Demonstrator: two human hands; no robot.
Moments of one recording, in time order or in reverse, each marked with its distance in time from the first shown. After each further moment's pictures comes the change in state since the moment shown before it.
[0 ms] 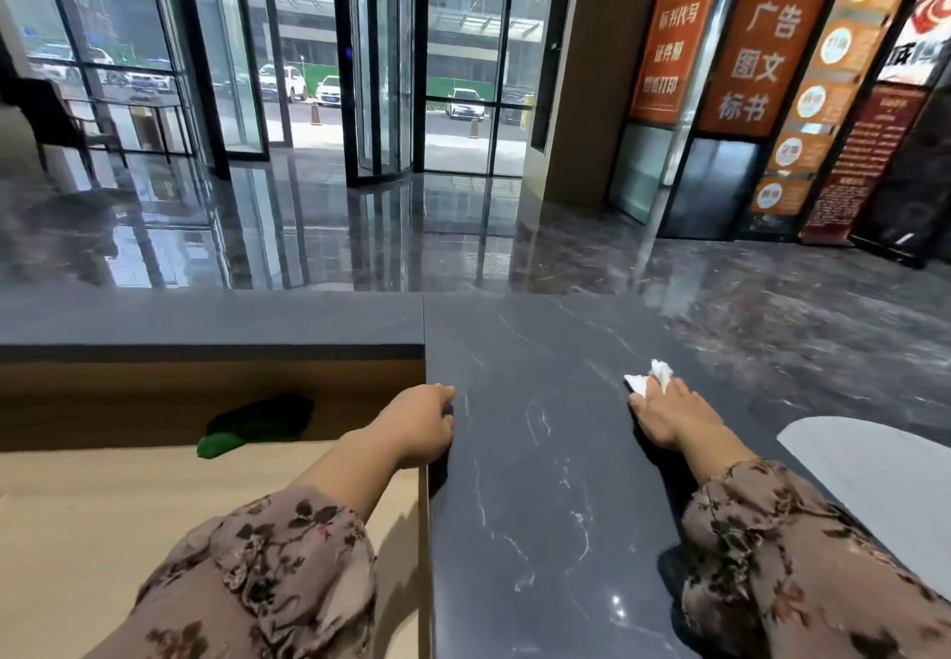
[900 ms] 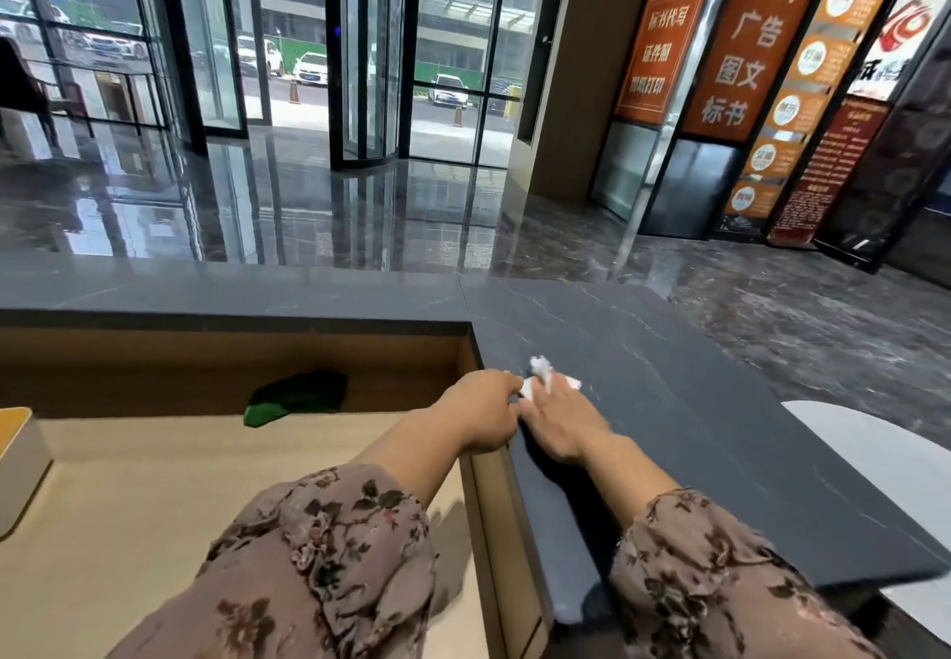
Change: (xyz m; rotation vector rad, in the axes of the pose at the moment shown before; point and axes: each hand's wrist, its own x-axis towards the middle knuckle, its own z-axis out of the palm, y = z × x) left_hand -0.046 -0.021 -0.021 0.070 -0.086 0.214; right_hand -0.092 -0.171 0.049 0.095 0.000 -0.339
